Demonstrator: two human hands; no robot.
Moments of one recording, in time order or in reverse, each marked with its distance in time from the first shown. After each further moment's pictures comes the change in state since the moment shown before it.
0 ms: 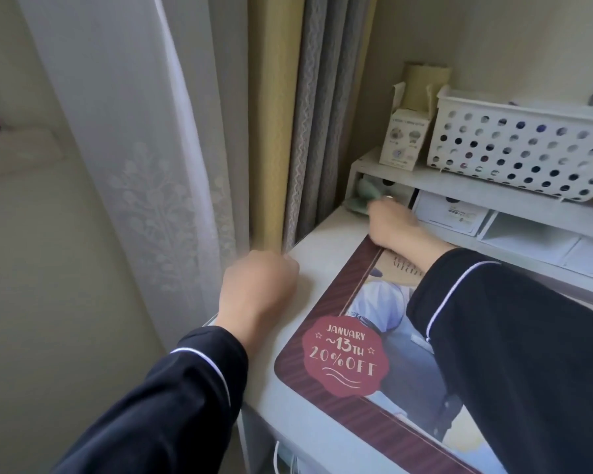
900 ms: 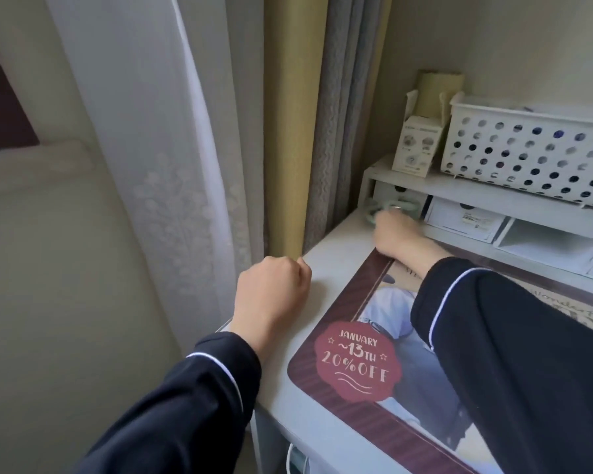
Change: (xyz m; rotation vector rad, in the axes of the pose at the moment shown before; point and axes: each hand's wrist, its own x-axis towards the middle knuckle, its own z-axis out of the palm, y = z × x) left_hand -0.002 0.001 -0.004 0.008 0.028 0.030; right_hand 0.003 -0.011 0.009 0.089 -0.040 0.027
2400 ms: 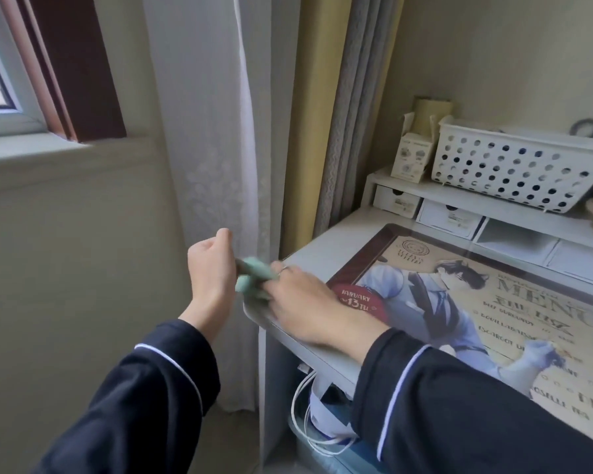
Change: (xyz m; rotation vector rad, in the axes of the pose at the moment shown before) left_hand -0.058 -0.051 -0.079 -1.148 0.317 -0.625; right_hand -0.206 -0.137 -0.005 0.171 0.002 -0.698
